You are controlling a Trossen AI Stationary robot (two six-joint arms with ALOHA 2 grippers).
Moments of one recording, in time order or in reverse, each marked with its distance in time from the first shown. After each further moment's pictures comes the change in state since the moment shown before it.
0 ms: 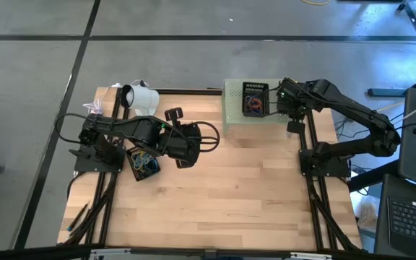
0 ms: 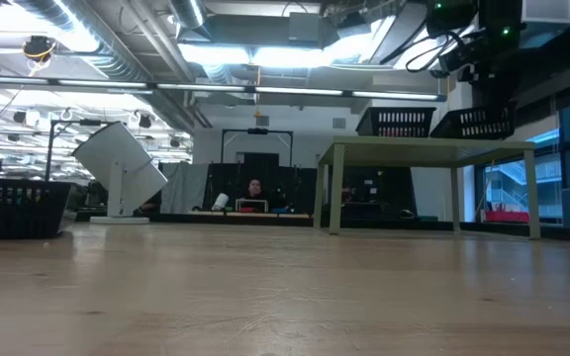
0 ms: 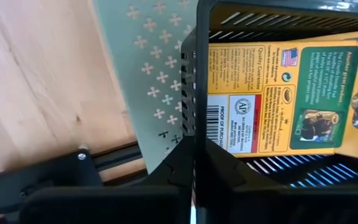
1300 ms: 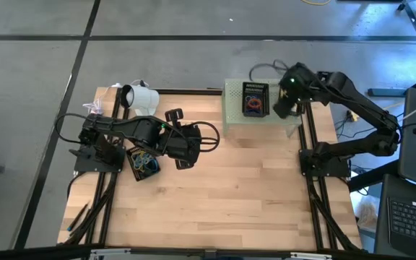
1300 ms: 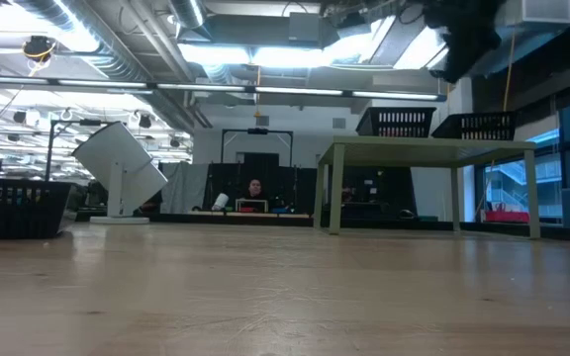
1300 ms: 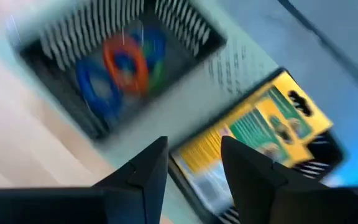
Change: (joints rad) left arm 0.000 0.000 0.000 0.000 0.031 -0.001; right arm 0.034 0.000 0.230 0.100 -0.011 0.499
